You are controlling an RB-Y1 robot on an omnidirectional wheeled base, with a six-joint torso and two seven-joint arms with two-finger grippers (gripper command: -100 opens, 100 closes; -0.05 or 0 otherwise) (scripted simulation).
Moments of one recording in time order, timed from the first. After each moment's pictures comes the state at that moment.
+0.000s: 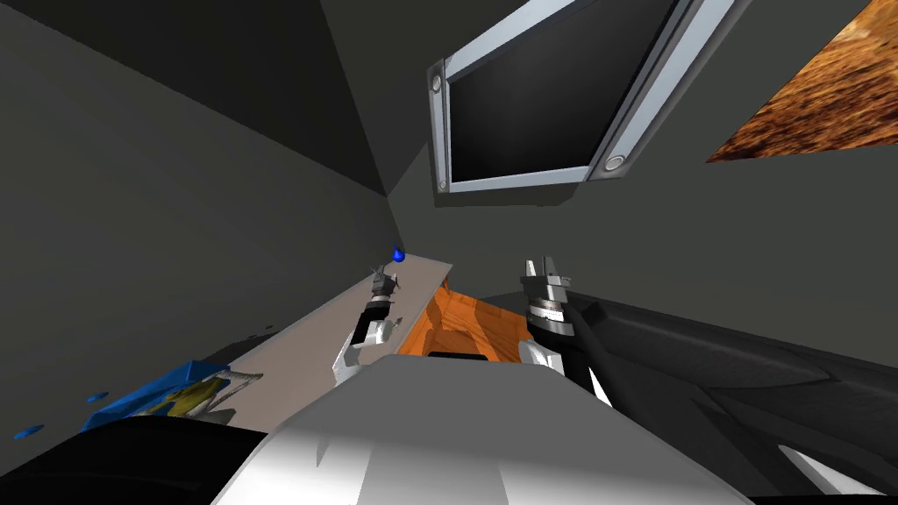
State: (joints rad) left arm 0.30 0.15 0.17 -1.92 0.24 -0.26 0.08; right arm 0.54 0.04 0.07 -2.33 -0.02 -0.46 -0.17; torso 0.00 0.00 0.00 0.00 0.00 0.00
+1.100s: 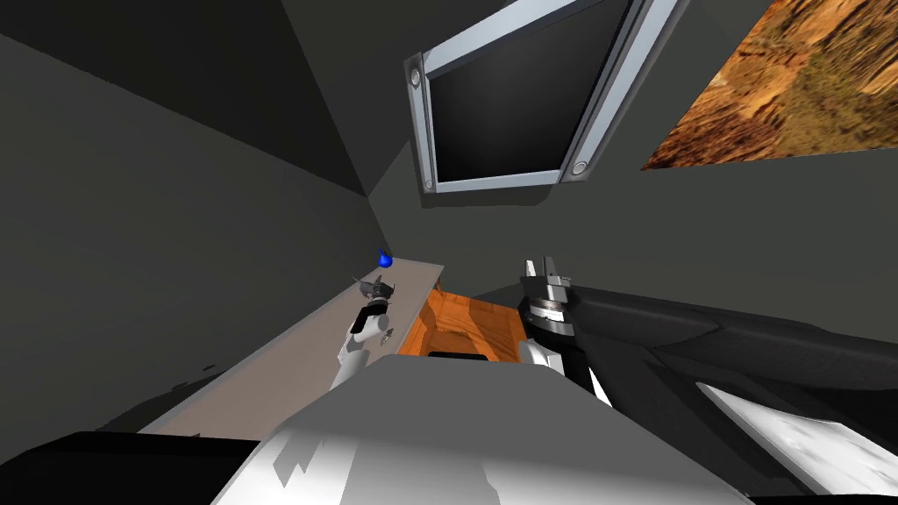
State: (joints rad) left arm 0.15 0.20 0.28 -1.59 0.51 -0.09 0.12; right arm 0.54 0.04 0.07 -2.33 -0.02 -0.46 -0.17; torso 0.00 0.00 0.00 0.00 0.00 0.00
